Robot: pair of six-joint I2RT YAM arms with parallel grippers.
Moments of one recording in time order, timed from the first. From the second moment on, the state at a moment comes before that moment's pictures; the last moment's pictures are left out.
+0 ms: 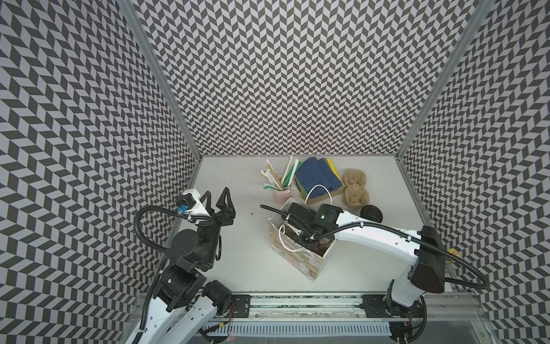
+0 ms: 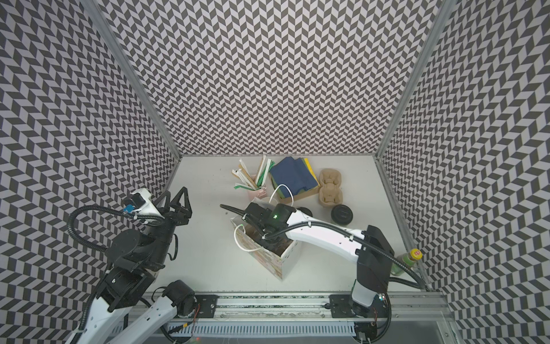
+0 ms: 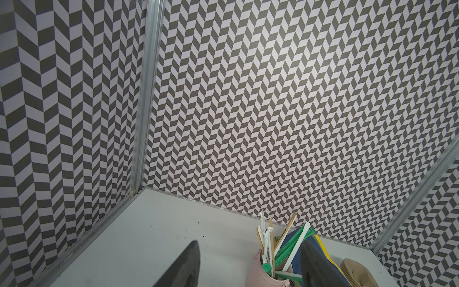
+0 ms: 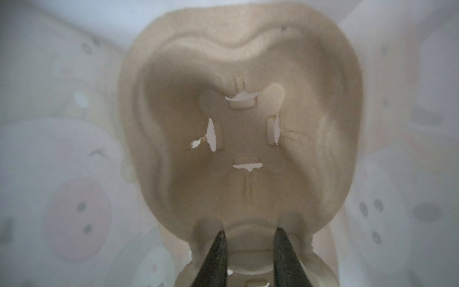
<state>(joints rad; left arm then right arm) -0.57 0.44 0.77 -0.19 -0.55 -0.29 1.08 1.69 1.47 -1.07 0.09 0.23</state>
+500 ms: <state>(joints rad) -0.57 0.44 0.77 -0.19 -0.54 -0.29 1.08 1.69 1.50 -1.09 0.10 0.23</state>
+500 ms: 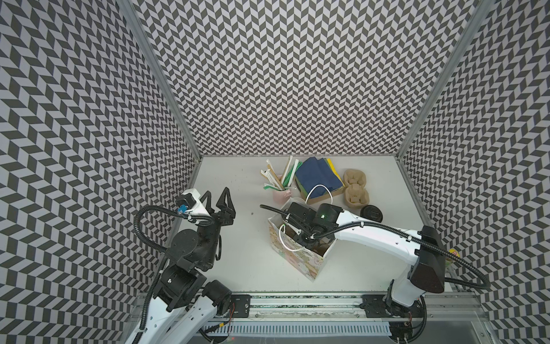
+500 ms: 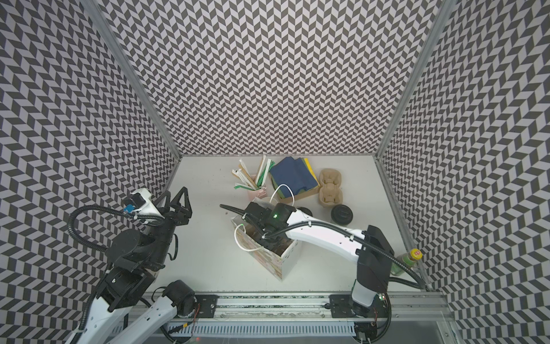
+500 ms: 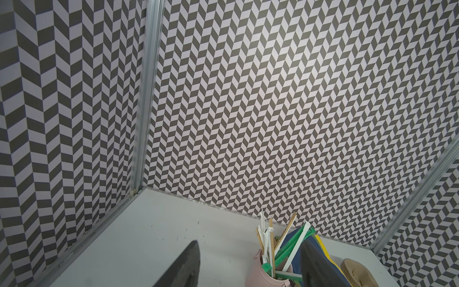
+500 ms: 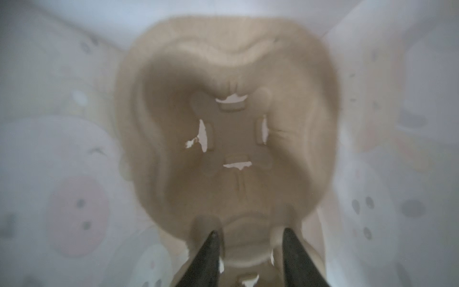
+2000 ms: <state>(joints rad) -0.76 0.70 0.82 -0.28 -0.09 -0.19 1.07 1.27 1.82 -1.01 0.35 0.30</state>
